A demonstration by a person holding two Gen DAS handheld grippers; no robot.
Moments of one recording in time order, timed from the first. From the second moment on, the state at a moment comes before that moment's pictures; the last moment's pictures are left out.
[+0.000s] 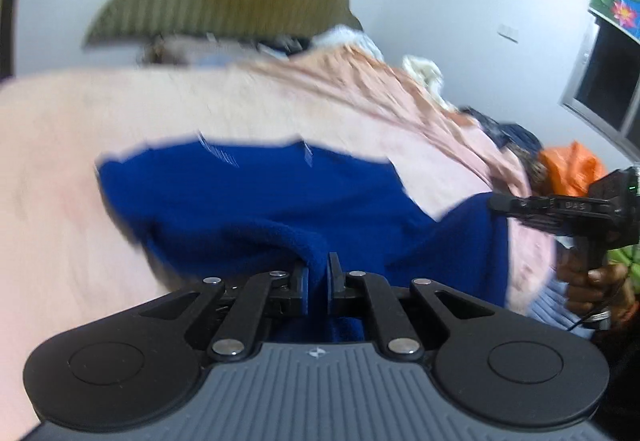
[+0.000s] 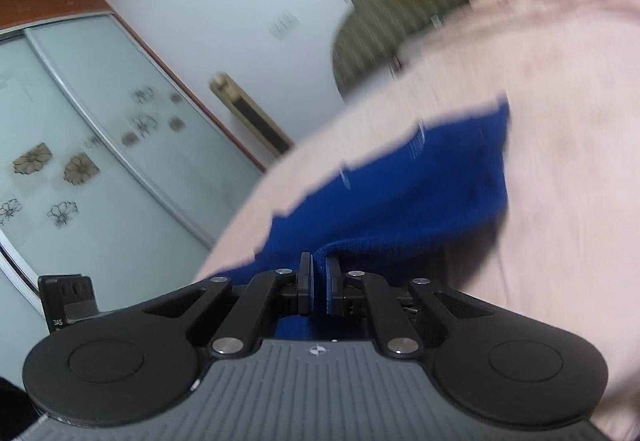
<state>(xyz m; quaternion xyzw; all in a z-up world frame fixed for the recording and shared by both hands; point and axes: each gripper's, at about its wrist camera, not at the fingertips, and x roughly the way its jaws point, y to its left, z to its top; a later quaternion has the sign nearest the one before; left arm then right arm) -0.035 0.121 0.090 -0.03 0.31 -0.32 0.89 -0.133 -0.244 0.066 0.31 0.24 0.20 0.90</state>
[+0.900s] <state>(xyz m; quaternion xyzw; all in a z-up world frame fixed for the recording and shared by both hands) -0.024 0.138 -0.005 -0.13 0.43 -0.24 0.86 -0.129 -0.245 -0.018 0.37 0.32 0.11 0.86</state>
